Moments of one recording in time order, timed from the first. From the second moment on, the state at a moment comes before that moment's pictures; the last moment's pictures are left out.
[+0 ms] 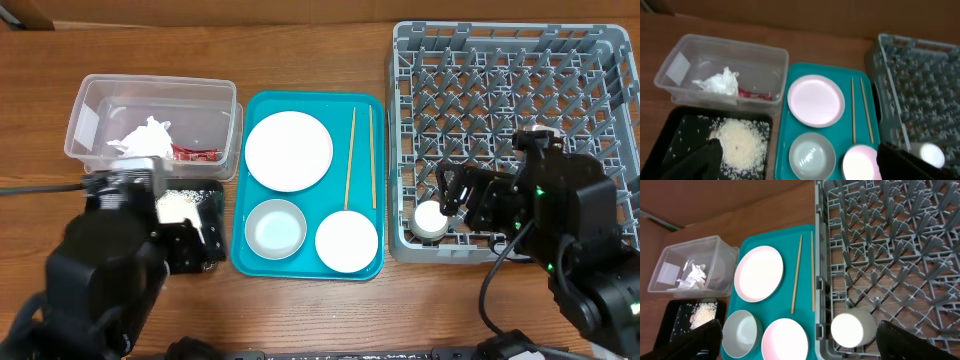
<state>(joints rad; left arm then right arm) -0.38 0.86 1.52 -1.27 -0.24 -0.37 0.35 0.94 1.30 -1.06 -0.01 0.52</state>
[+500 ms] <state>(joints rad) -0.23 0.34 0.54 -0.28 0.06 -0.02 0.35 1.07 1.30 -1.06 -0.01 0.52</state>
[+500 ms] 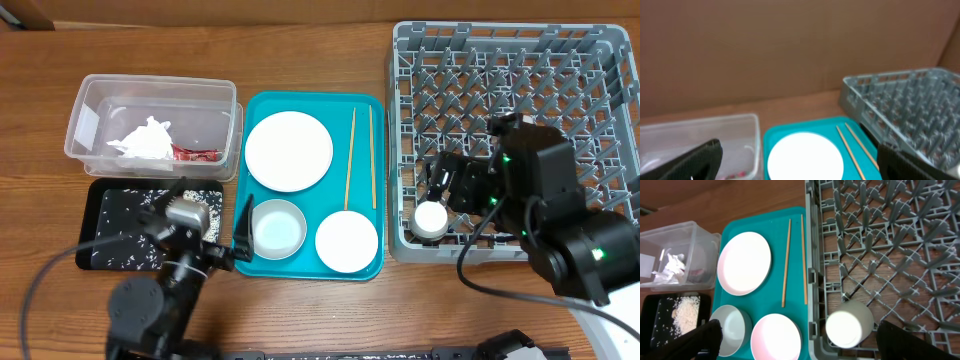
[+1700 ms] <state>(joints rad) -0.23 0.02 0.01 -0.06 0.18 0.00 0.35 1.31 1.30 -1.00 -0.02 0.52</state>
